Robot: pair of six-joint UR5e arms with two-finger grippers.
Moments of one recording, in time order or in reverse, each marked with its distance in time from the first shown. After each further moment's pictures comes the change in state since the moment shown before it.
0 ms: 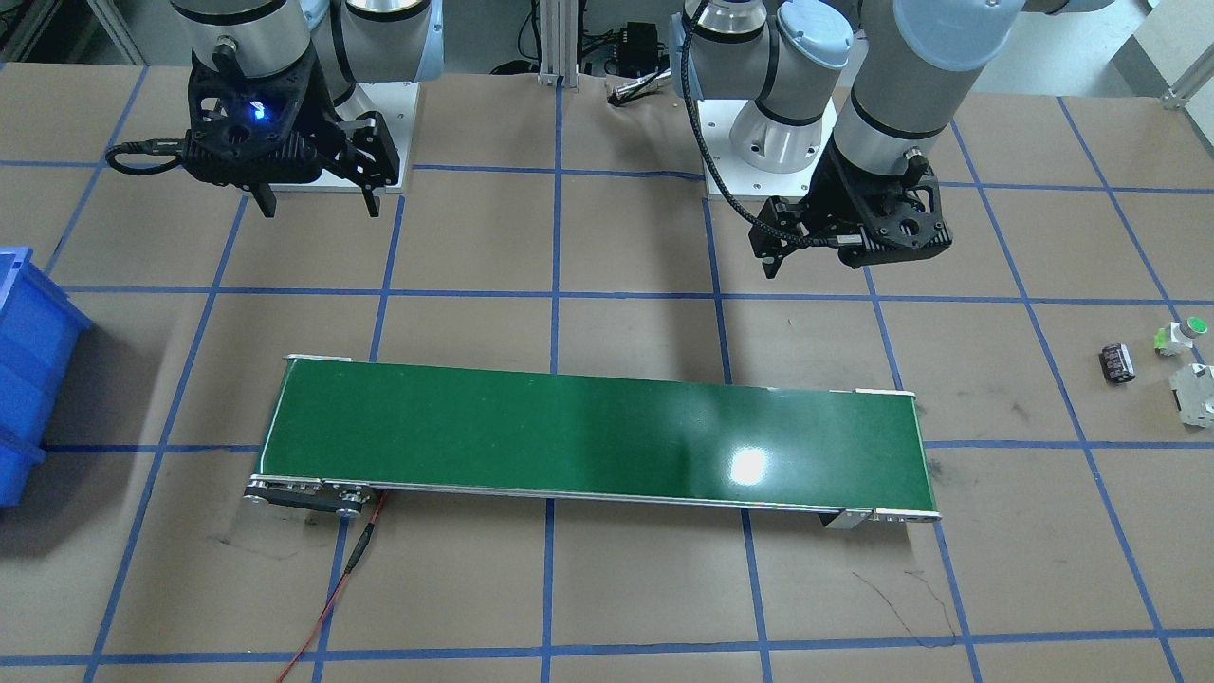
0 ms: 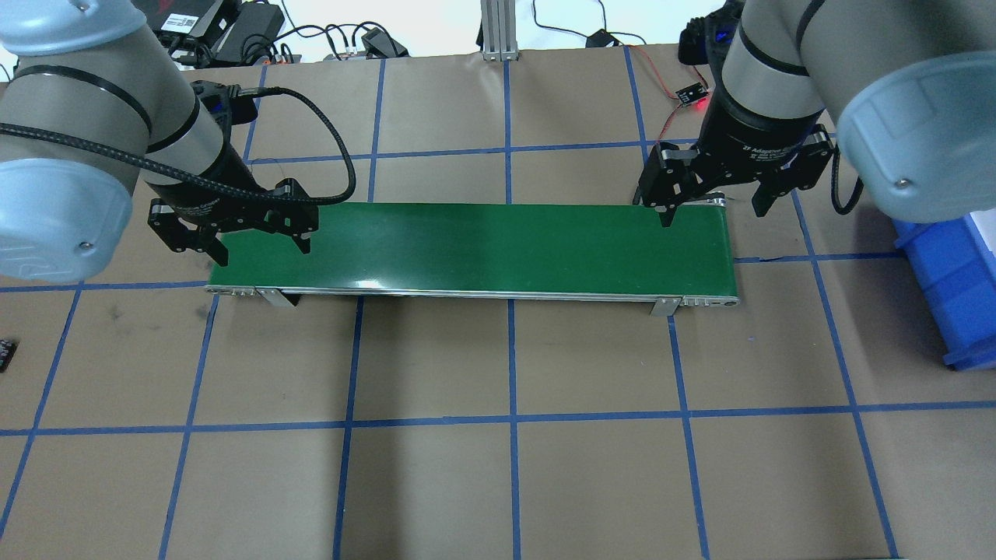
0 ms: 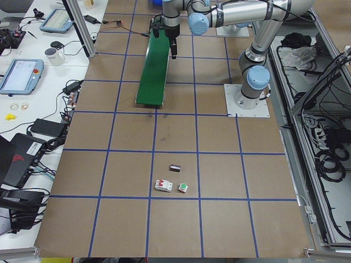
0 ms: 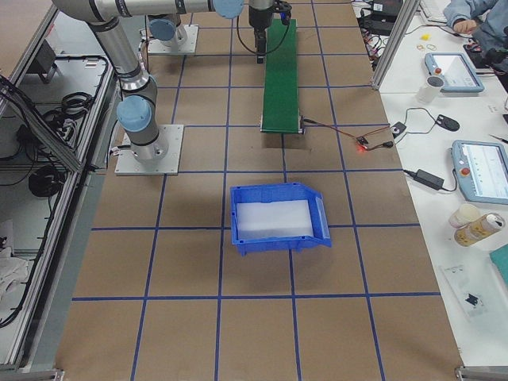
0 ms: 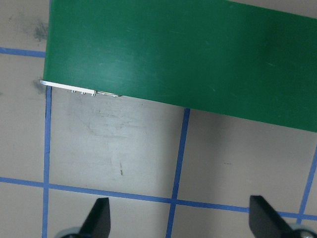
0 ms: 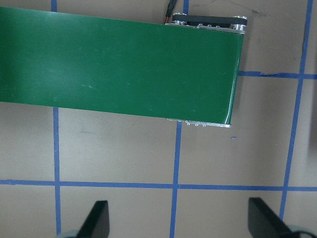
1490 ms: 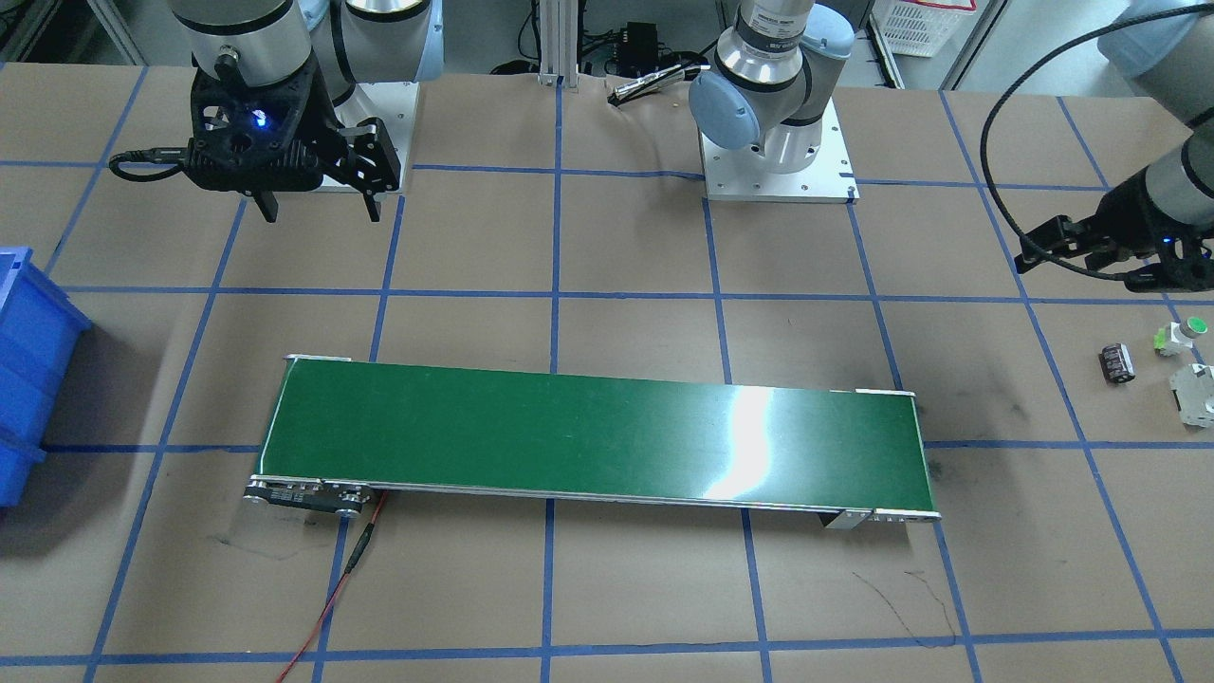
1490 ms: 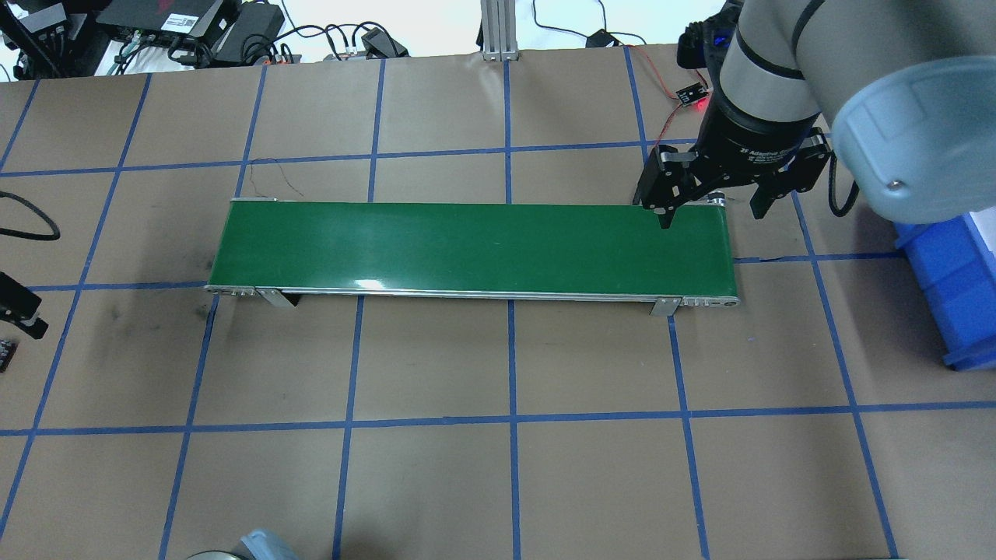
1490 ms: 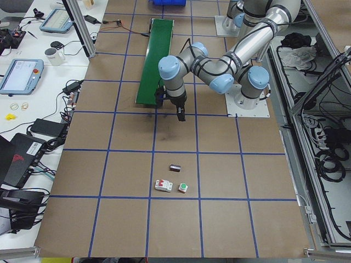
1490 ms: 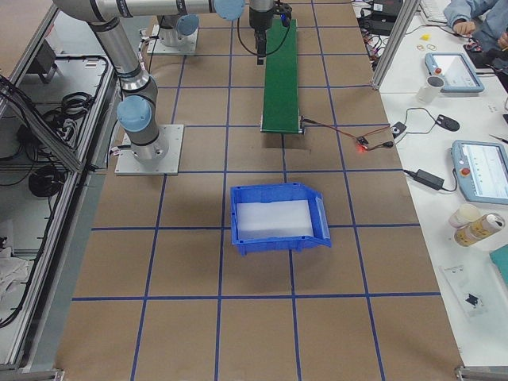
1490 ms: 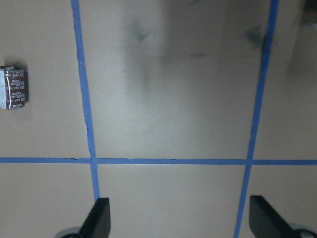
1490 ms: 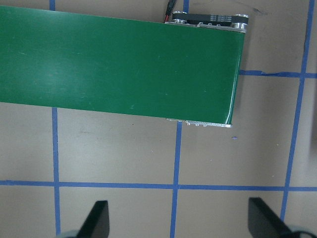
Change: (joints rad) left arm 0.692 -0.123 -0.034 0.021 0.119 0.792; right arm -0.001 0.005 0.007 -0.006 0.001 0.001
